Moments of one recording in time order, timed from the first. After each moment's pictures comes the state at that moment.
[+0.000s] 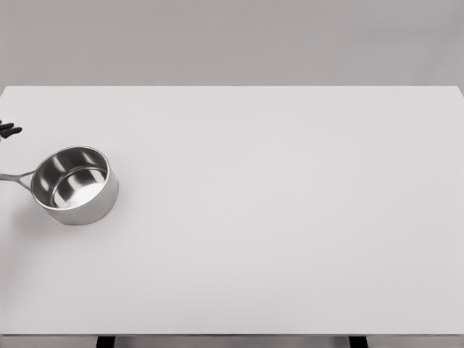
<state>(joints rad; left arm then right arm) 0.00 0.82 0.14 -1.34 -0.80 -0.61 0.01 0.02 0.00 -0.11 0.09 -0.05 -0.21 -0.32</state>
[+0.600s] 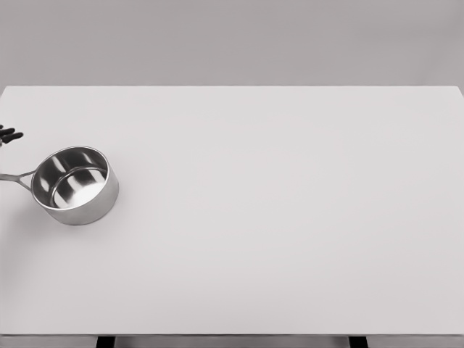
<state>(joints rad) 0.03 0.83 0.14 -1.37 -0.79 -0.61 0.02 0.02 0.00 -0.11 0.09 -0.05 -0.21 -0.32</state>
